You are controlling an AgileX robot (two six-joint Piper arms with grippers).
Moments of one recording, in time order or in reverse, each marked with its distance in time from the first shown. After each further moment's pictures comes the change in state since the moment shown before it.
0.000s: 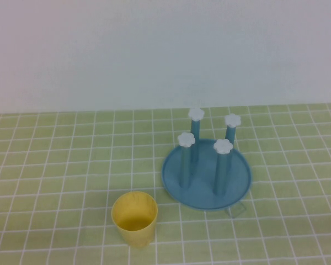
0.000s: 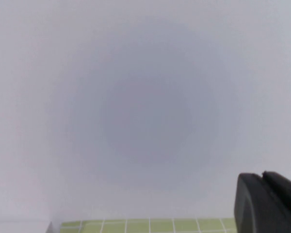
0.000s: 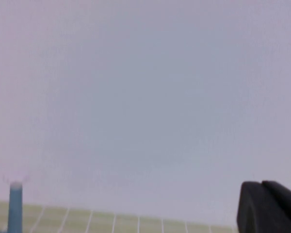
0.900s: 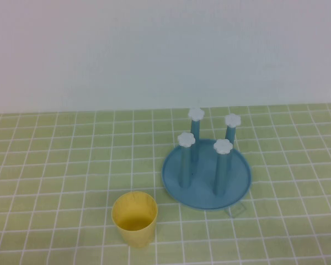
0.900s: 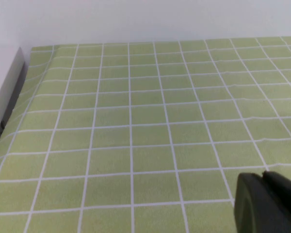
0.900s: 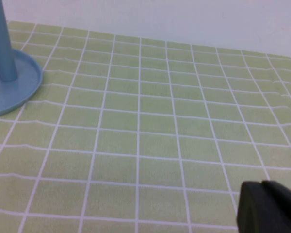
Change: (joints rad) right arm 0.000 0.000 -0.005 -0.007 0.487 -0.012; left arm 0.000 0.000 0.000 0.000 0.474 0.000
